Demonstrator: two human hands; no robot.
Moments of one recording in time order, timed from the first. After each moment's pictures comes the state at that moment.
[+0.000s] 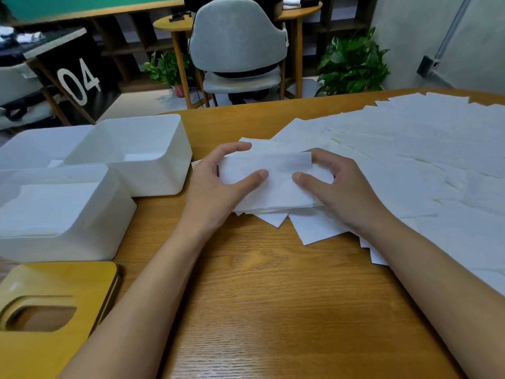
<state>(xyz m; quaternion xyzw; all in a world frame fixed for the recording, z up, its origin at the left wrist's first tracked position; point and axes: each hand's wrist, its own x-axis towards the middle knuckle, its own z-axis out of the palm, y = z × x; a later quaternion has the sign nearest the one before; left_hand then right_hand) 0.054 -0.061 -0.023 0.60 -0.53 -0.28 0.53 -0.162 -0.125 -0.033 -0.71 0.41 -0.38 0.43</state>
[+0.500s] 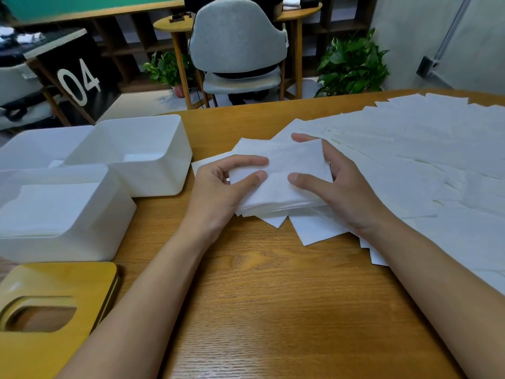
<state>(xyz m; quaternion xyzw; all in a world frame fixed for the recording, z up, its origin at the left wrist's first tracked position) 0.051 -0.065 -0.028 0.55 -0.51 -0.36 0.55 -0.161 -0.121 -0.026 -0.68 0.37 -0.40 0.49</state>
